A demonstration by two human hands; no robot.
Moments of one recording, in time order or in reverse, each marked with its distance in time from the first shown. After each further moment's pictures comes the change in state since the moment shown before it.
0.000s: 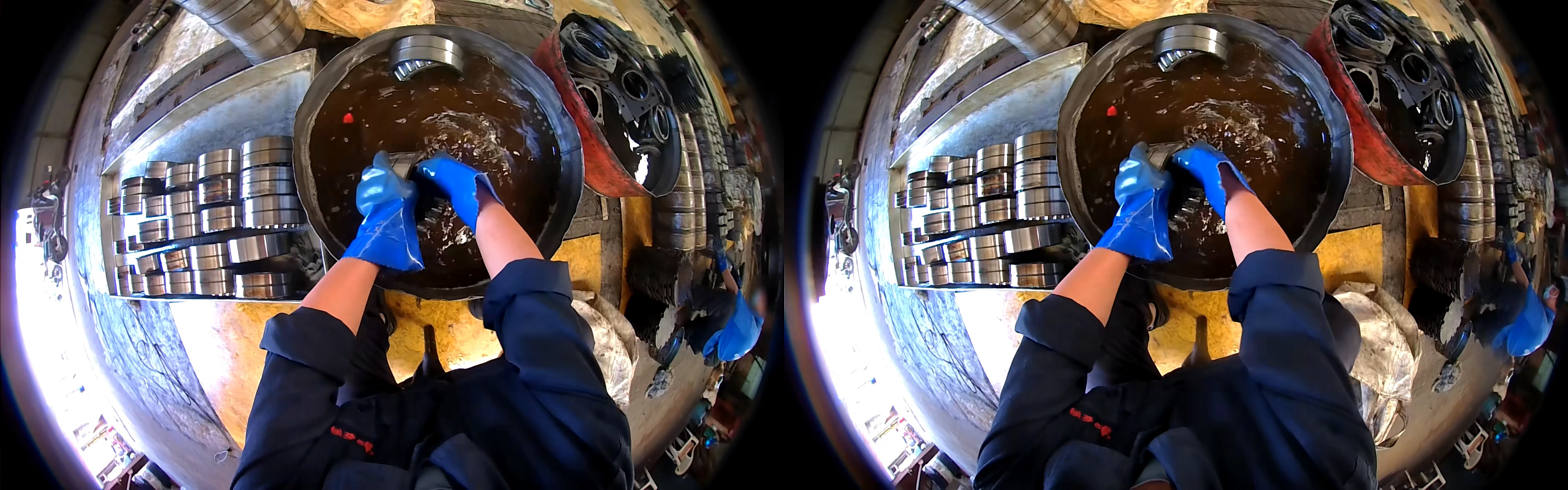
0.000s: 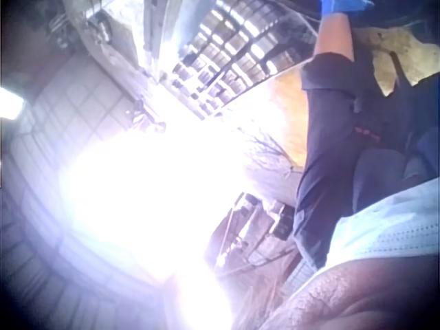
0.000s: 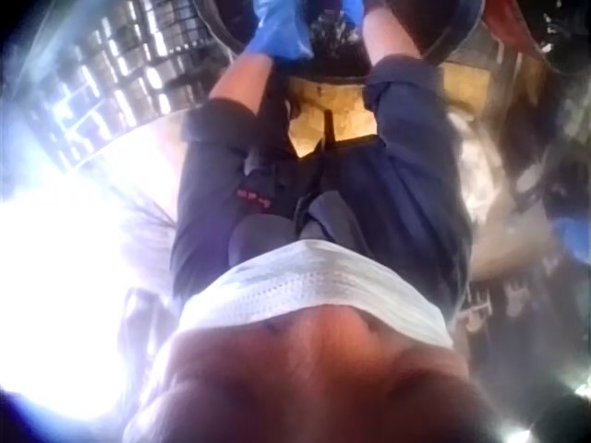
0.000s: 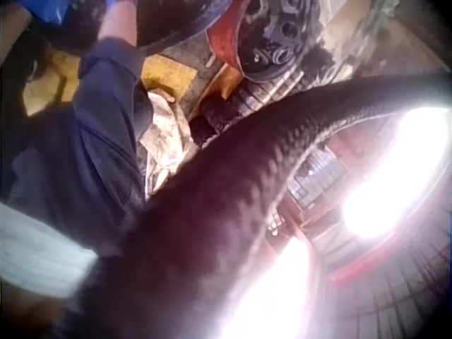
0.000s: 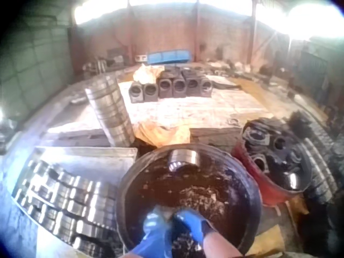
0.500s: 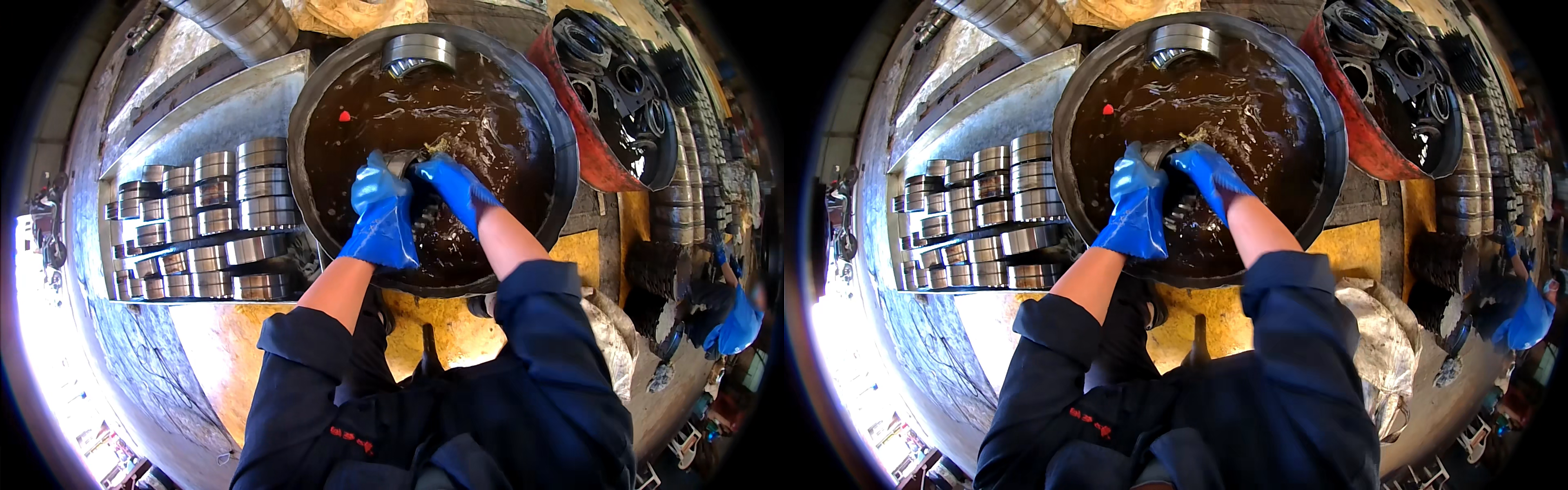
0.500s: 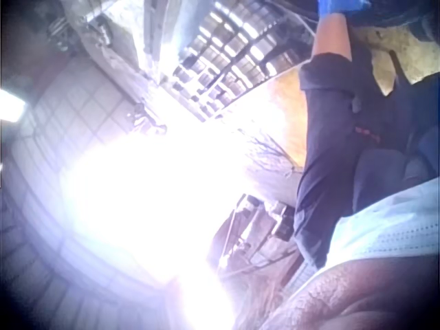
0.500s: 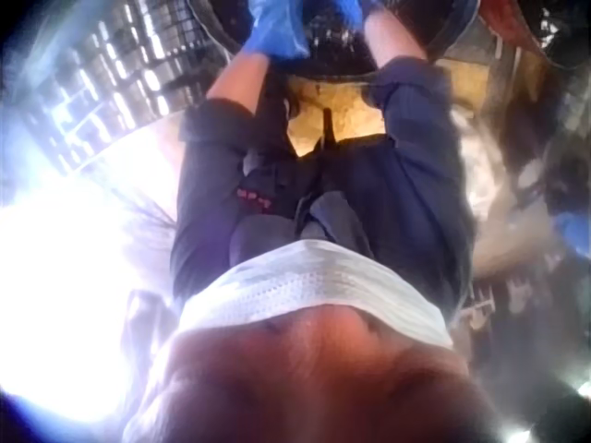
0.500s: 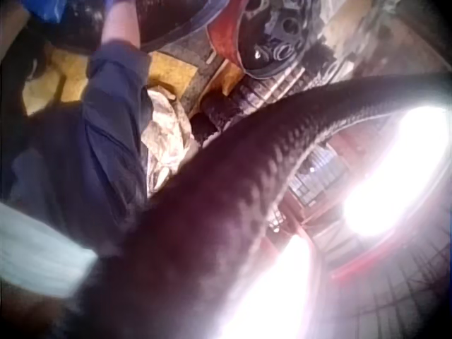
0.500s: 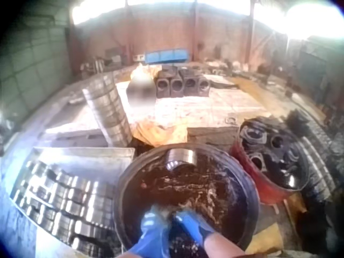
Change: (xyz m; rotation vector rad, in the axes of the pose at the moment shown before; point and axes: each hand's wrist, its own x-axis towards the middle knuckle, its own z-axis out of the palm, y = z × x) left_hand 0.001 -0.003 -0.002 -0.033 -0.017 -0.027; right_hand 0.001 0.008 -0.003 -0.507 0.140 -0.026
